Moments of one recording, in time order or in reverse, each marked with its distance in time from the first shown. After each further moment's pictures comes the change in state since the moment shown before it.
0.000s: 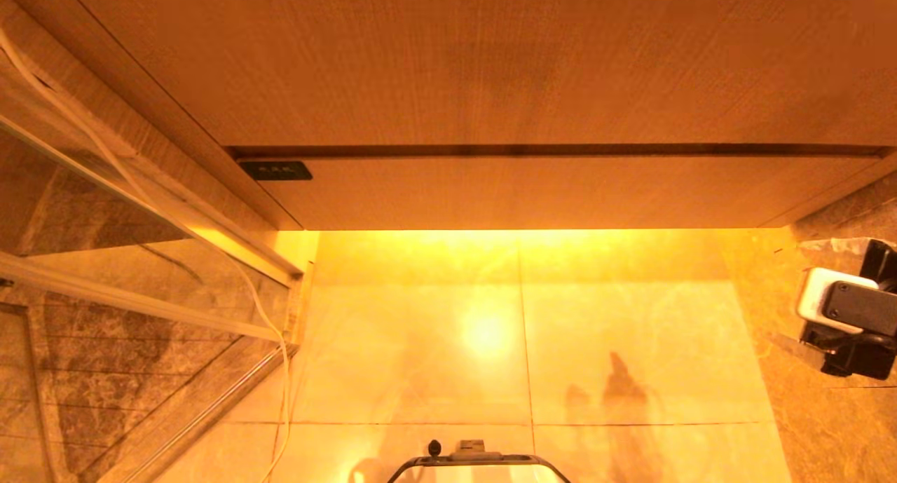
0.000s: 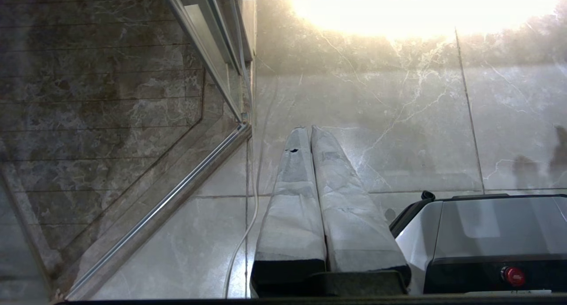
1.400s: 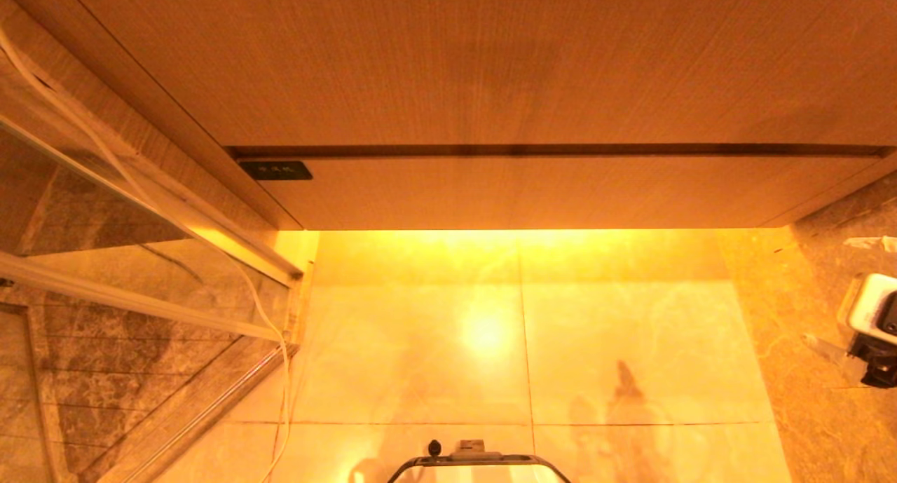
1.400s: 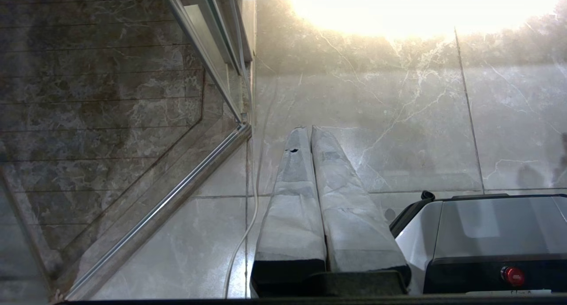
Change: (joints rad) left arm 0.000 0.000 0.000 0.000 0.000 0.000; right arm -0.025 -0.135 0.022 0.047 0.000 0.002
